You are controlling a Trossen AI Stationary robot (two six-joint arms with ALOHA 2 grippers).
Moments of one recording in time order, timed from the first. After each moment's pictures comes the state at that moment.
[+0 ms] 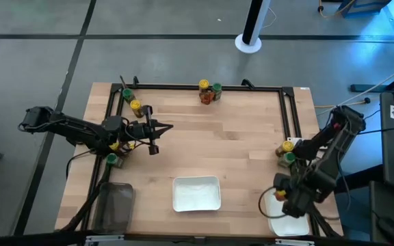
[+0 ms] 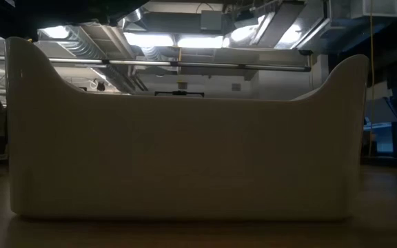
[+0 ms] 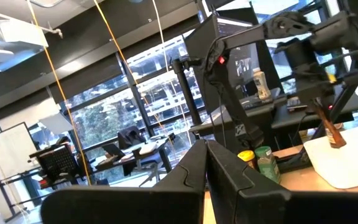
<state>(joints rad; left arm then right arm) -0.04 0.99 0.34 0.92 -0.18 0.42 0.97 1.38 1.23 -1.33 -0.11 1.35</state>
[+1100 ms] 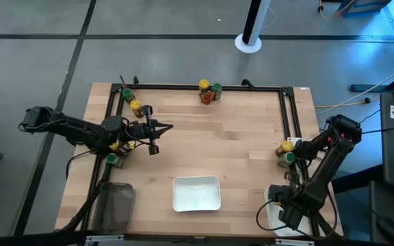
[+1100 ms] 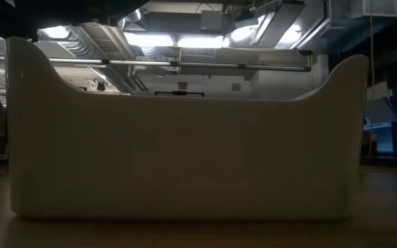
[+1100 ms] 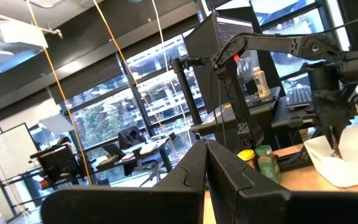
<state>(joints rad) -0.04 0.99 0.34 0.91 -0.18 0.43 1.05 1.54 1.07 -1.17 -0.01 1.28</state>
